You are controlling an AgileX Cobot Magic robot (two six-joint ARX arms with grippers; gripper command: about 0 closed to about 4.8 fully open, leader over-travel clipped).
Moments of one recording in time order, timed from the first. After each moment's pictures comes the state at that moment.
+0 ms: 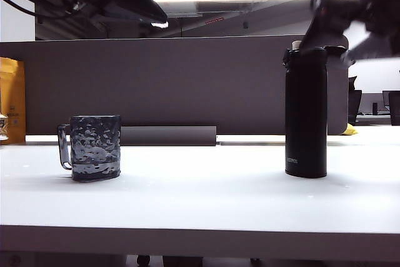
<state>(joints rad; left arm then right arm) -0.57 1.15 0.71 0.21 0.27 0.10 0.24 1.20 0.63 0.29 -0.18 0.07</state>
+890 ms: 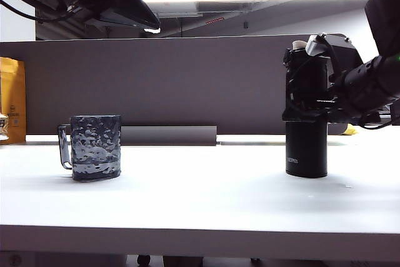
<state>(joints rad) -0.57 1.15 0.71 0.20 0.19 0.10 0.24 1.67 0.63 0.77 -0.15 0.00</state>
